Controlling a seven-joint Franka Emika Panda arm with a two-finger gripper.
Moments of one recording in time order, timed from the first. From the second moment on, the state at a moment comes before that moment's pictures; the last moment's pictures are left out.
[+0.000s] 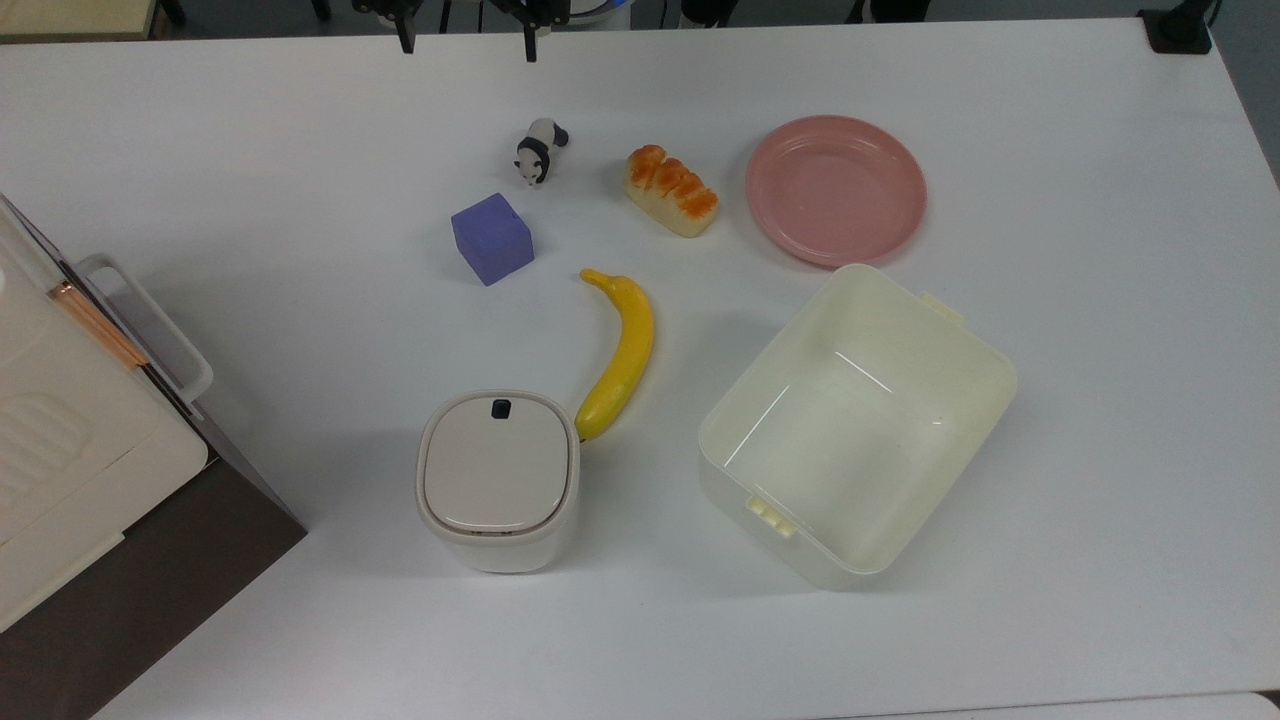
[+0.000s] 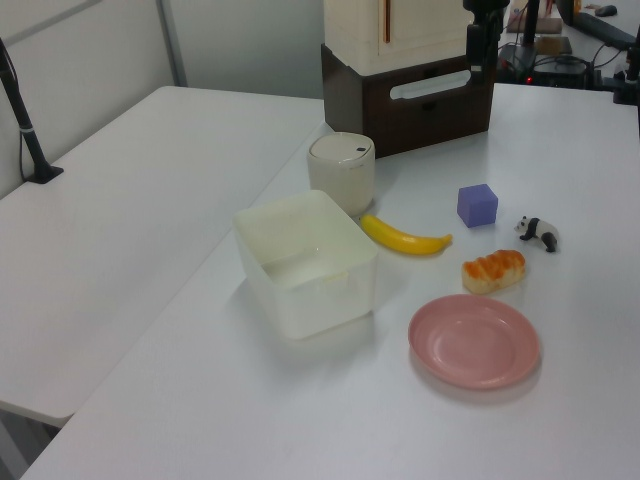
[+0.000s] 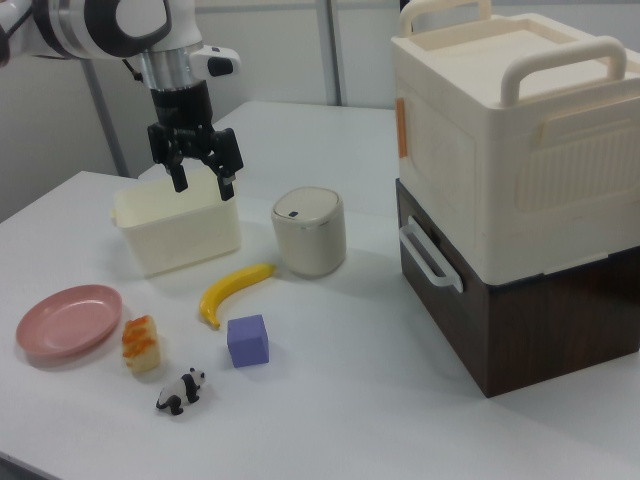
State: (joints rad) arm 0.05 0.05 -0.09 -1.56 -0.05 1.55 -0.01
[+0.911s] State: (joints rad) arm 0.03 0.07 -0.09 -1.59 -0.05 1.58 -0.12
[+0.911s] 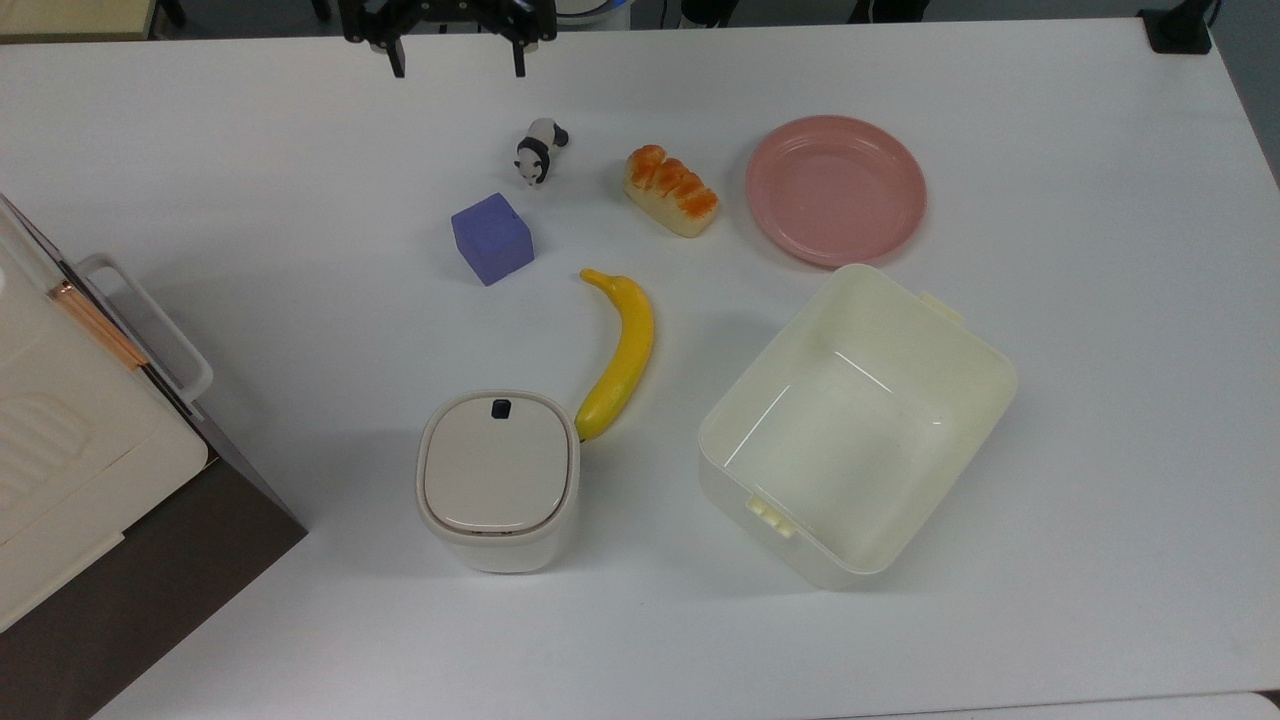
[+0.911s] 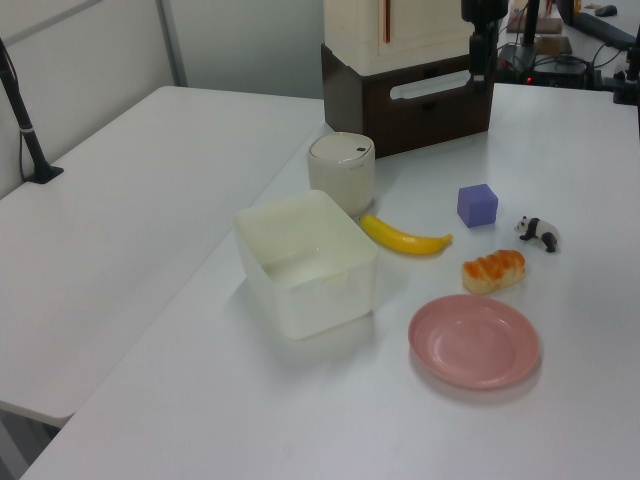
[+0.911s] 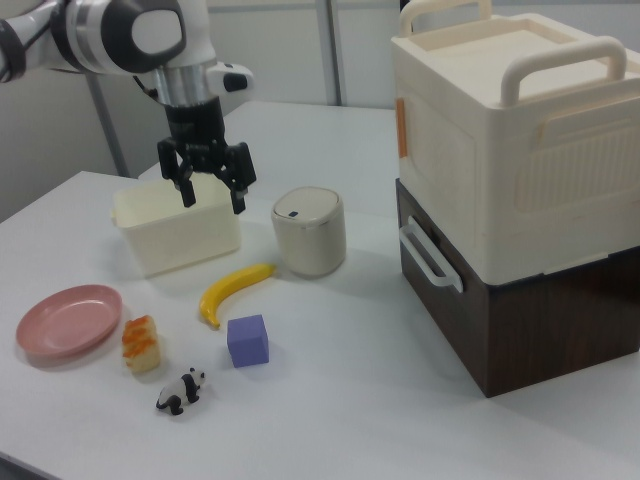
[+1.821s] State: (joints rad) arm -0.01 0.13 -0.10 -1.81 -0.15 1.72 -0.47
